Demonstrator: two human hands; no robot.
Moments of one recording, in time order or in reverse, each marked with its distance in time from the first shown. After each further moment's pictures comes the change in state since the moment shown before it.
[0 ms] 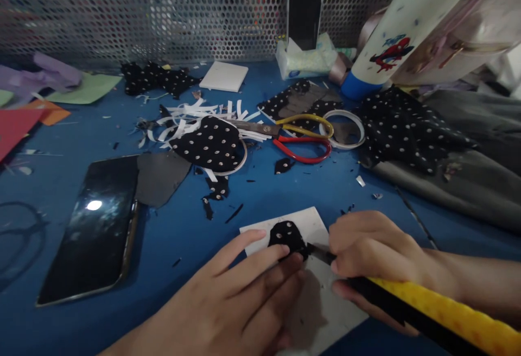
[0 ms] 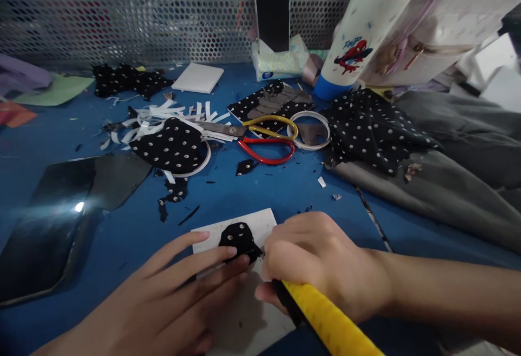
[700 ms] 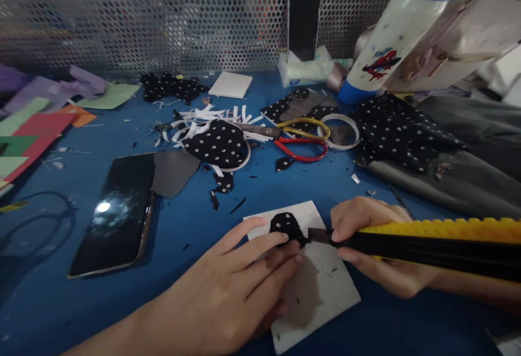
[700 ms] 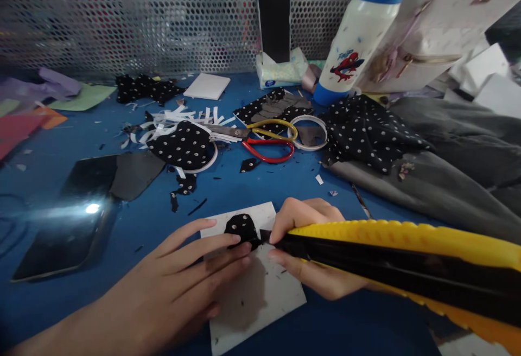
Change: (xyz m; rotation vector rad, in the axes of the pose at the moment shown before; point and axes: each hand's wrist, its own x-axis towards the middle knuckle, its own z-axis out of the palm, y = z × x) left_hand 0.001 0.000 -0.004 0.071 -0.009 0.040; right_hand -0.016 0.000 0.009 0.166 0.195 0.254
